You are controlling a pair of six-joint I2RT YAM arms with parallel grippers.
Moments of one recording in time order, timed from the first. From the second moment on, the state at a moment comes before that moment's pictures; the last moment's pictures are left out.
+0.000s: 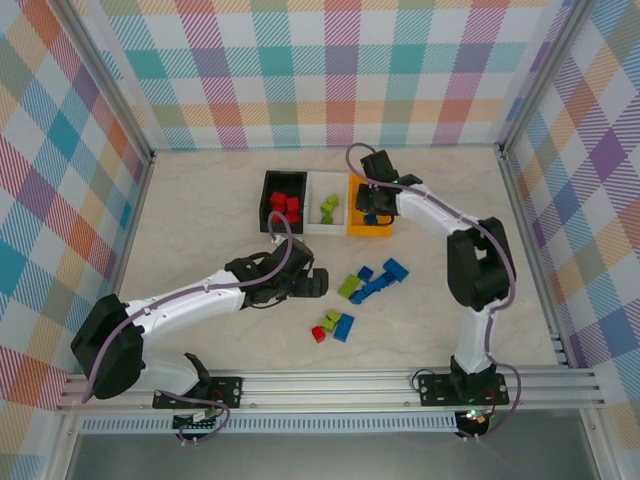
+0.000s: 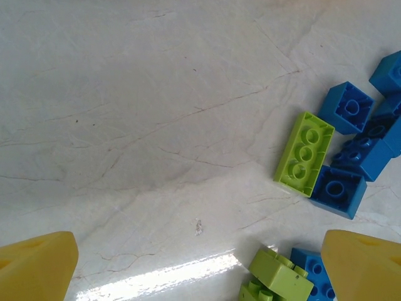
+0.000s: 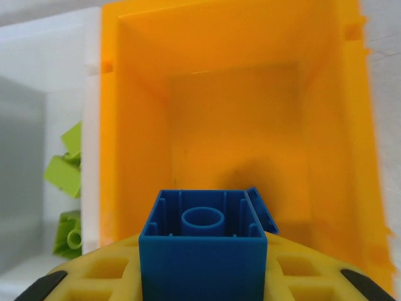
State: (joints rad) left arm -0.86 1.36 0.90 -0.54 -0.17 -0.72; right arm 0.46 1.98 1.56 -0.56 0.11 0.54
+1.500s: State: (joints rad) left arm -1.11 2.14 1.64 -0.92 -0.27 -0.36; right arm 0.42 1.11 0.89 -0.60 0.15 0.60
